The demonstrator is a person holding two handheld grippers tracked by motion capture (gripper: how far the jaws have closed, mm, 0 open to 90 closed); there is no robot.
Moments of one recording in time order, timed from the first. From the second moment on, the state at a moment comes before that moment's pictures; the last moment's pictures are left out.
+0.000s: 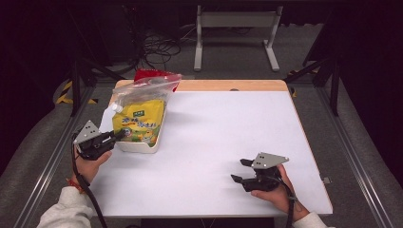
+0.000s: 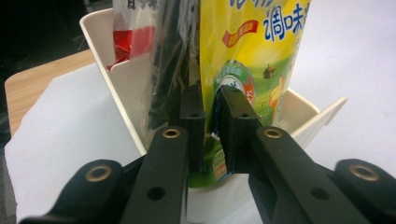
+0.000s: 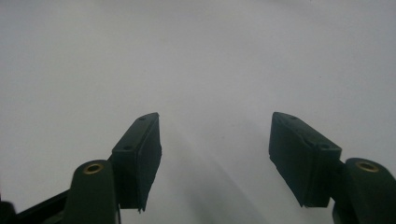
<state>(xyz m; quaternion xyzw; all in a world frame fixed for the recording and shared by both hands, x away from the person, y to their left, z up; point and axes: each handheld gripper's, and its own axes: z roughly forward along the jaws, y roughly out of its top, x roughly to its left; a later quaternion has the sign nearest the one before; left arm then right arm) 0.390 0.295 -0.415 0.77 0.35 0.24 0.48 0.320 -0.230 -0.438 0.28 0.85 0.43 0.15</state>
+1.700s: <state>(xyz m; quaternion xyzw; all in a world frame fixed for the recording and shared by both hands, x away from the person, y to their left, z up) 0.323 0.273 -0.404 0.73 0.34 0.27 0.52 0.318 -0.237 -0.427 0.27 0.84 0.43 0.18</state>
